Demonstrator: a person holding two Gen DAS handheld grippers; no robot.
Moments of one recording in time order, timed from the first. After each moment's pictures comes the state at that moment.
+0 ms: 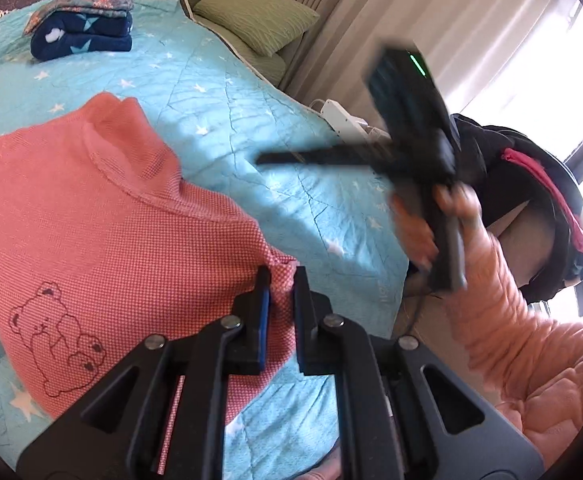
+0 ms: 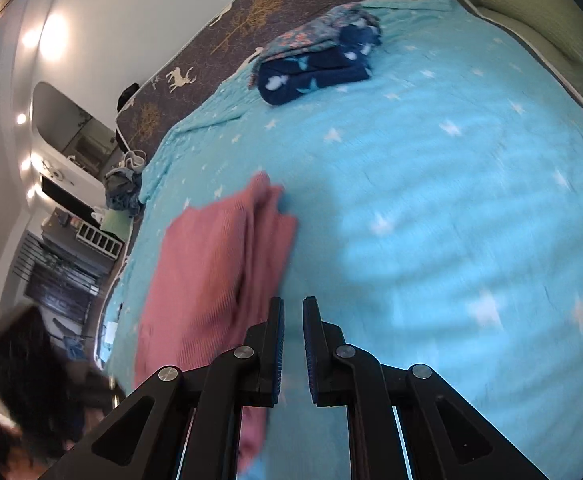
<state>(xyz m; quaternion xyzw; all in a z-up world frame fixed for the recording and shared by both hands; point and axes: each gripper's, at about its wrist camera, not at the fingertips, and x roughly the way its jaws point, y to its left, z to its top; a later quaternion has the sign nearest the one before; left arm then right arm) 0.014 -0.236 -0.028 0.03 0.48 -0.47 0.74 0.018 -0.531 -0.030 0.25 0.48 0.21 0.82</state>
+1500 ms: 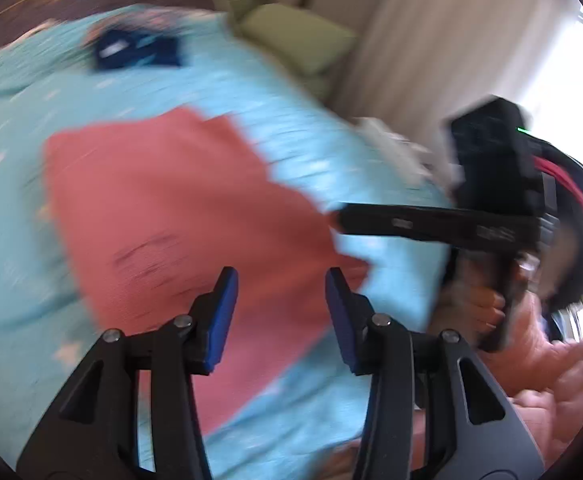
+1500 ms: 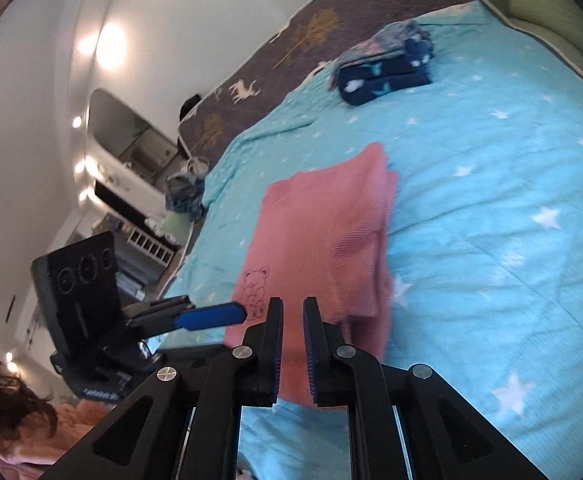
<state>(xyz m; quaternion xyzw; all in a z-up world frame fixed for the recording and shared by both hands) 0.000 -0.189 -0.029 0.04 0.47 -0.37 0.80 -0.046 -0.478 -0.006 0.27 0.41 0.29 0.82</state>
